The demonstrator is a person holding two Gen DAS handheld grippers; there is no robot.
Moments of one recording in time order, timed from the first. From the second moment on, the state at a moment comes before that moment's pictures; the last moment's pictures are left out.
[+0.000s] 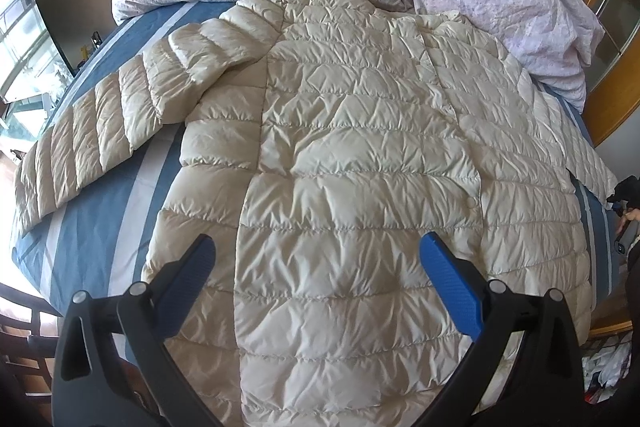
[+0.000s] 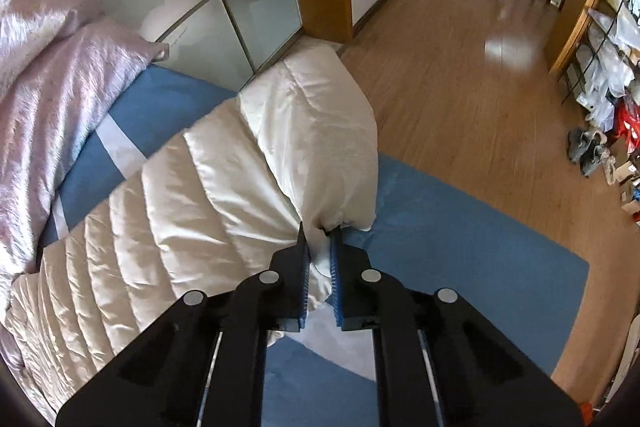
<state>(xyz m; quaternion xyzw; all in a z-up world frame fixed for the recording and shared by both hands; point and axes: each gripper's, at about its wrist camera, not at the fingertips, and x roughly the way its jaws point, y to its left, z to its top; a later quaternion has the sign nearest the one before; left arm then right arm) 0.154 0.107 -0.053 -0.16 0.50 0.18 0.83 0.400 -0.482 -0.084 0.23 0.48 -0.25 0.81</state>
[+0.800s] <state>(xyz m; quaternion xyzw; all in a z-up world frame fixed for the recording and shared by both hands) 0.138 0.174 -0.040 -0.21 0.46 0.21 0.84 0.398 -0.138 0.014 0.08 0.43 0.12 0.89</state>
